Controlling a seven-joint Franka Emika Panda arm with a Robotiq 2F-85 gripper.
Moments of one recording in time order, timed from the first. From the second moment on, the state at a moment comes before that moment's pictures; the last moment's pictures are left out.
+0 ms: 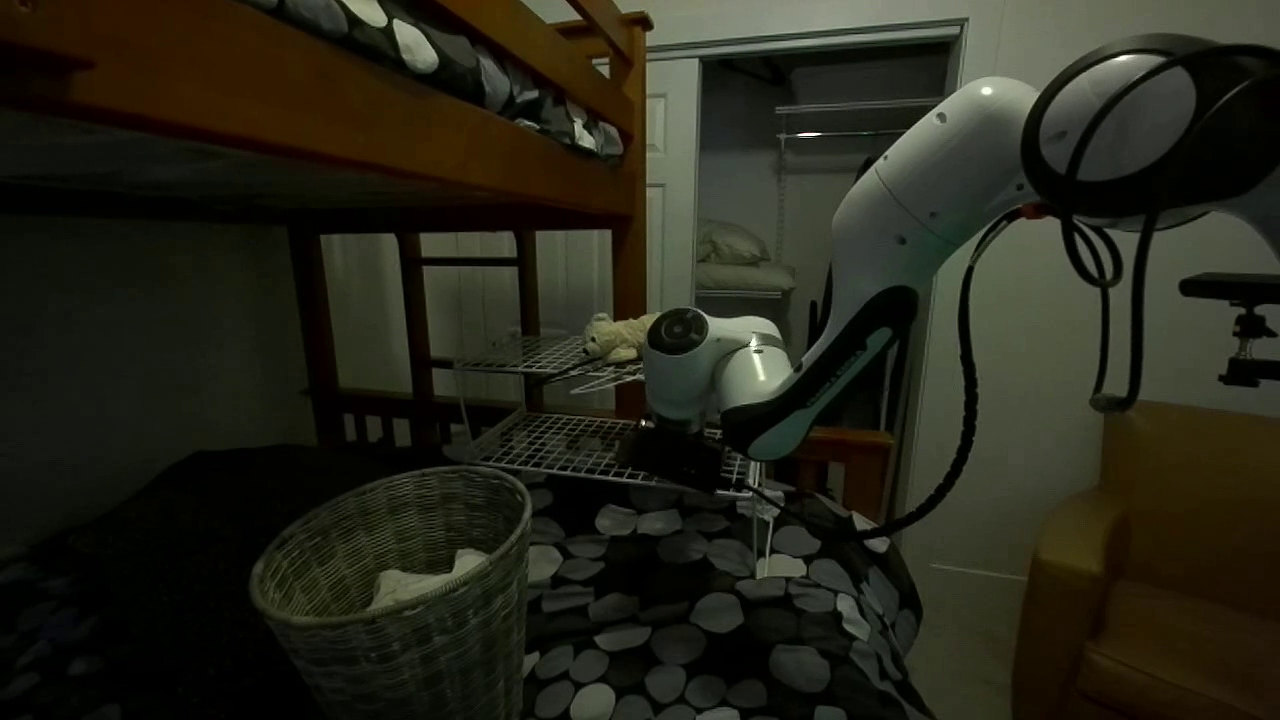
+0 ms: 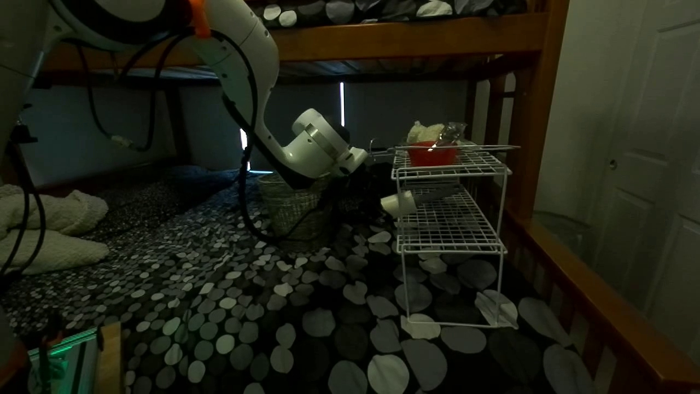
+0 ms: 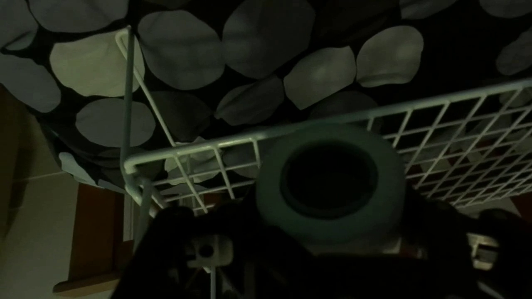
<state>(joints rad) 0.06 0.49 0.10 -1.82 -1.22 2.57 2.05</state>
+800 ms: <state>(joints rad) 0.08 0.65 0.04 -1.63 -0.97 2.64 1.96</state>
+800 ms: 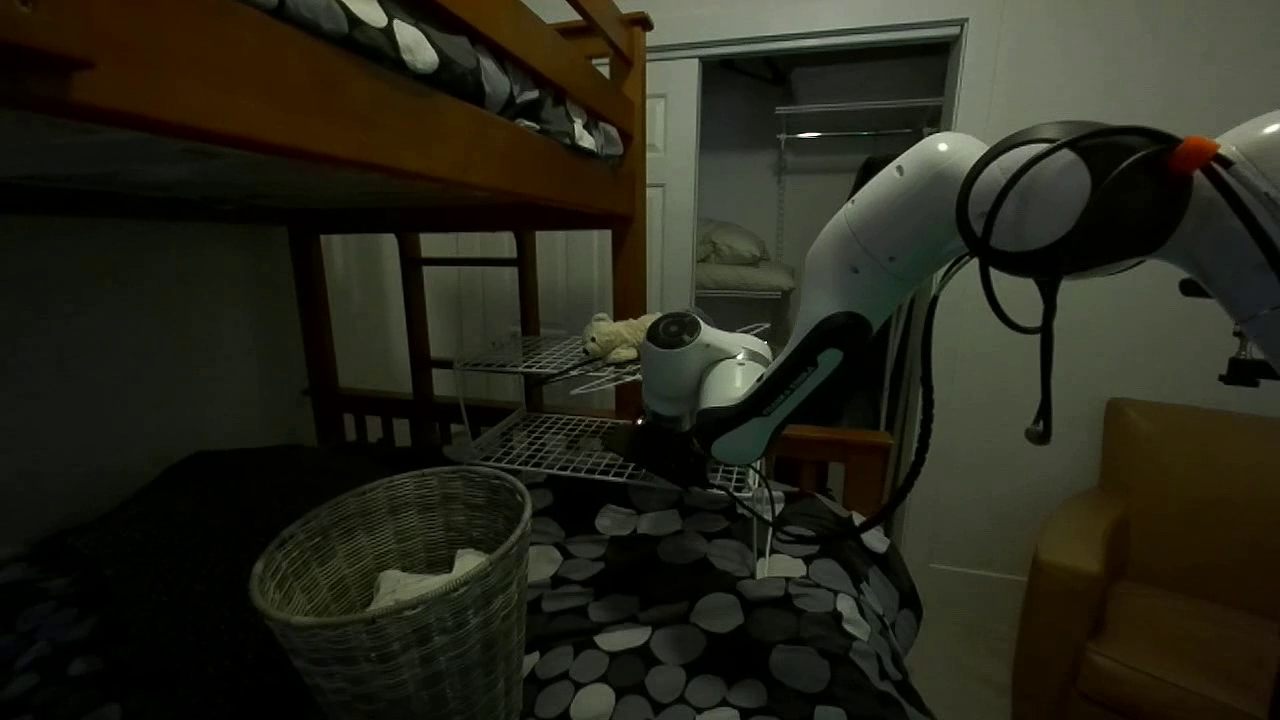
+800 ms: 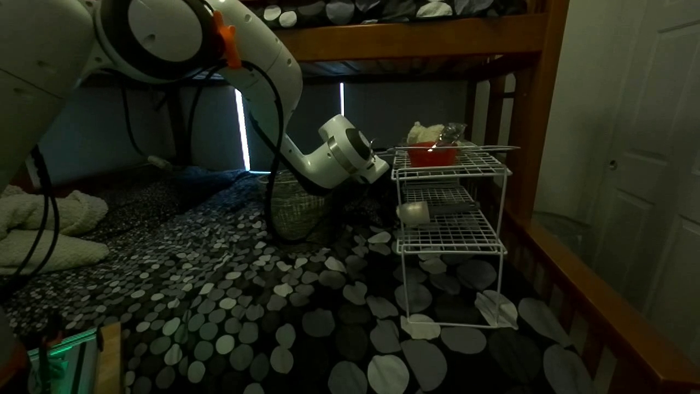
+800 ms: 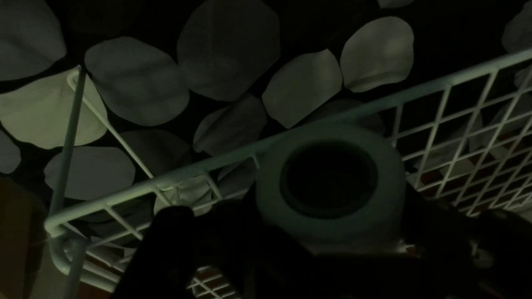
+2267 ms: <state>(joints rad) 0.22 0.71 -0.12 -1.52 -0.76 2.63 1.74</state>
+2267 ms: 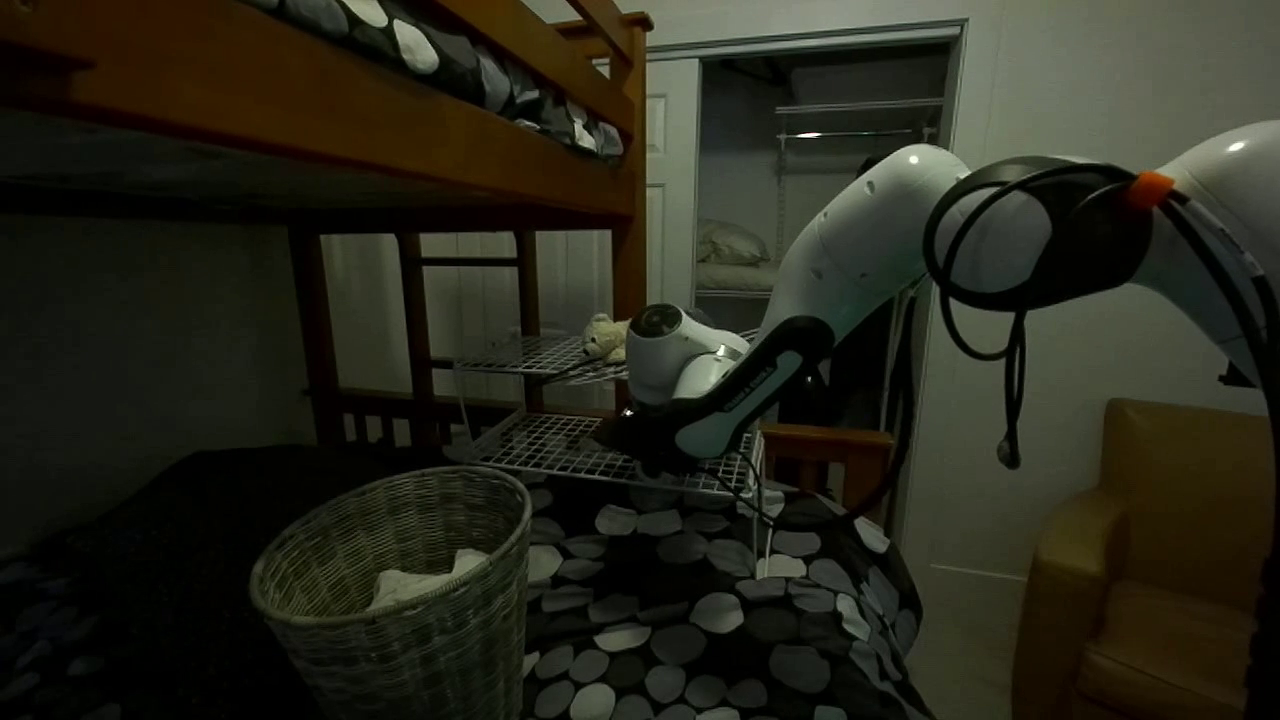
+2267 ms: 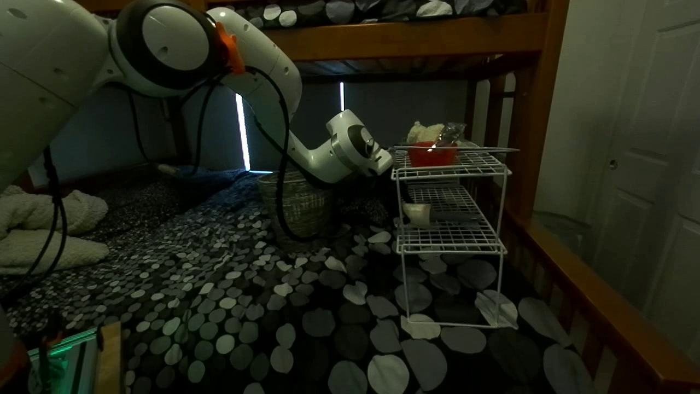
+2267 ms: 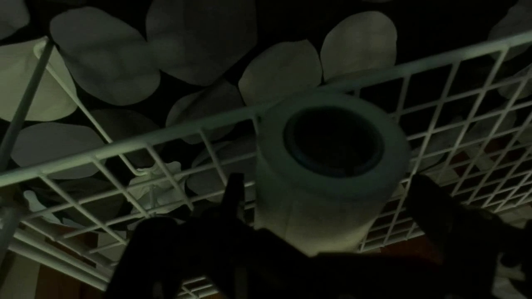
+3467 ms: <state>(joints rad) 0.29 0.45 -0.02 -1.74 -0.83 2.51 1.43</state>
